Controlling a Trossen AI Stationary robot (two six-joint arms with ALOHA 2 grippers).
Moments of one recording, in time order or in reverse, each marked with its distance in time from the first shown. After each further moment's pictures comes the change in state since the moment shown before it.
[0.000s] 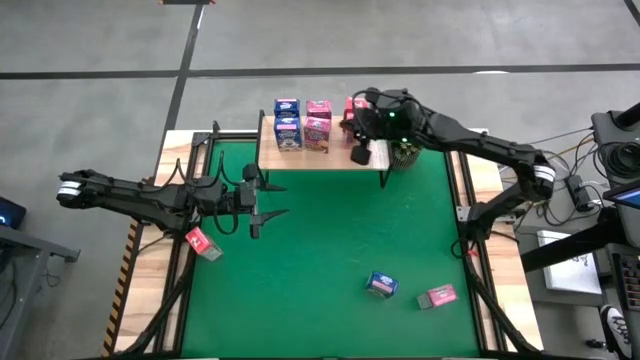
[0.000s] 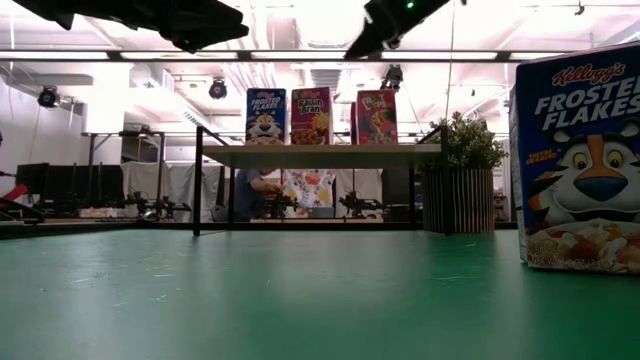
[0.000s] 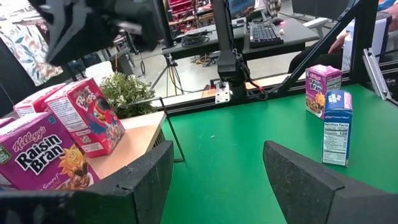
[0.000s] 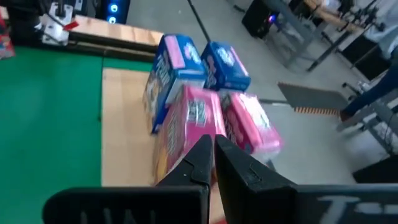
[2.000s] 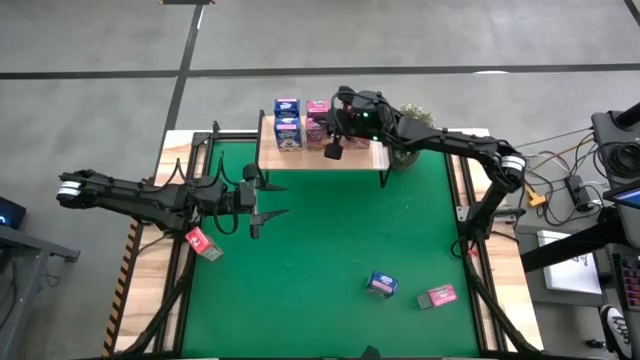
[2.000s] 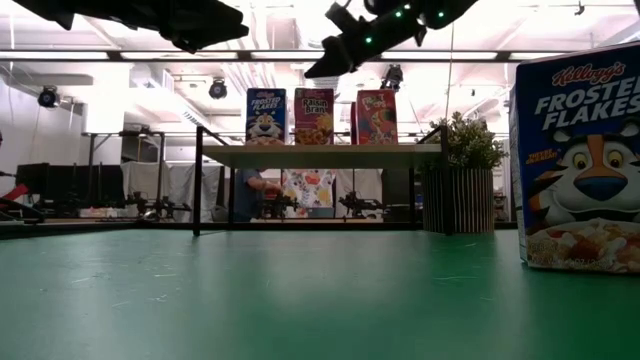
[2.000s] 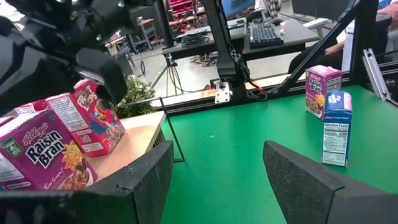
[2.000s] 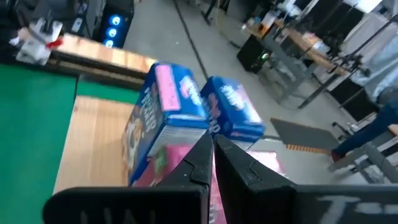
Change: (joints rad) left arm 0.000 0.000 0.000 0.000 0.000 -0.004; right arm -0.019 0.222 0.031 0.344 -0.057 -0.099
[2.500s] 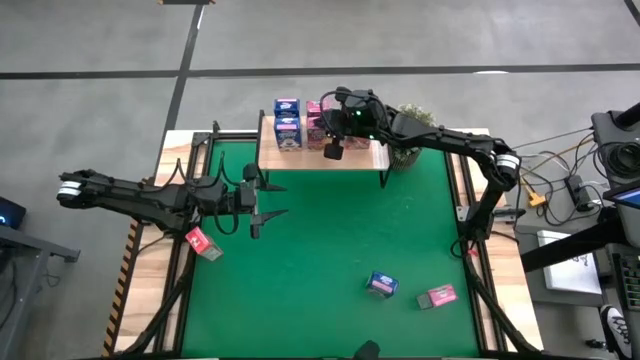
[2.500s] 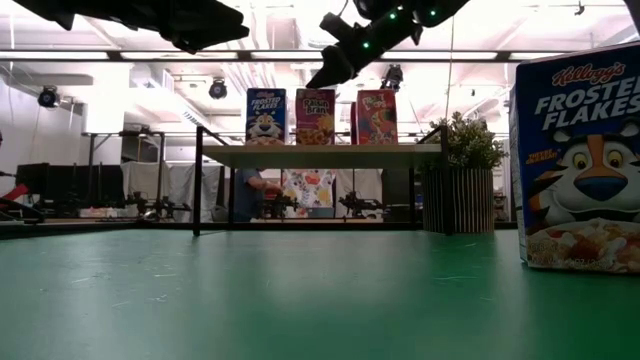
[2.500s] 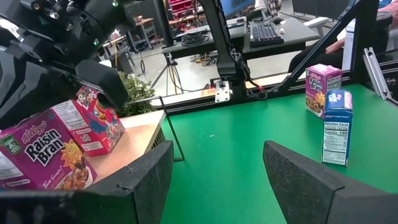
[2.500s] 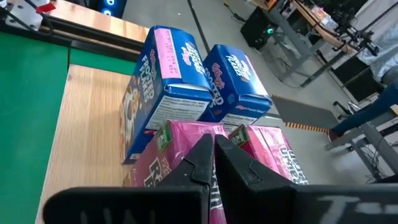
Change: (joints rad) left arm 0.000 0.003 0.000 0.000 0.000 0.000; right arm -0.005 0.040 0.072 -0.152 0.045 -0.018
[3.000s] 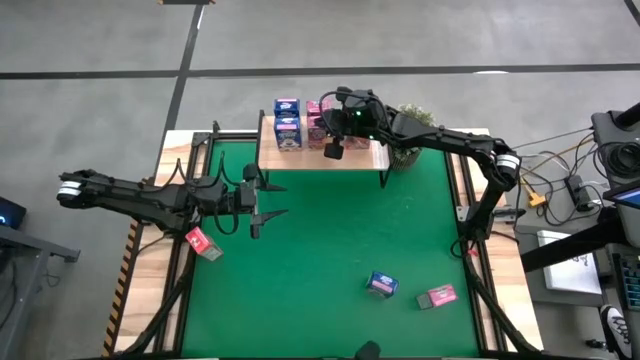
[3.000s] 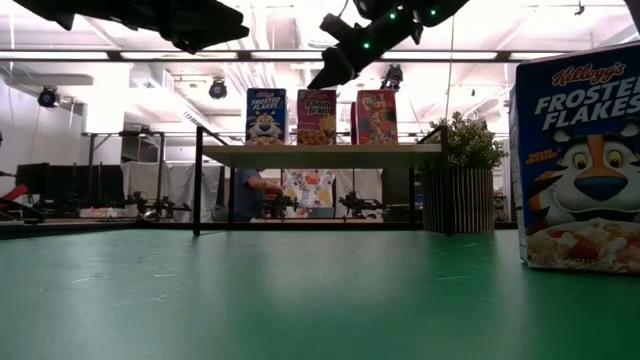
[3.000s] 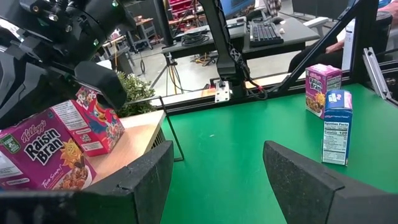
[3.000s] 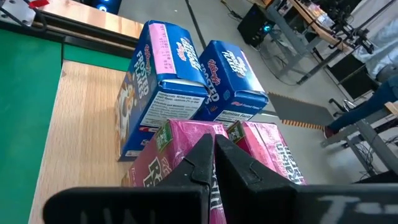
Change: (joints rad) left arm 0.000 0.000 0.000 0.000 0.000 0.000; right arm 0.000 -0.001 0.000 -0.007 0.021 -0.005
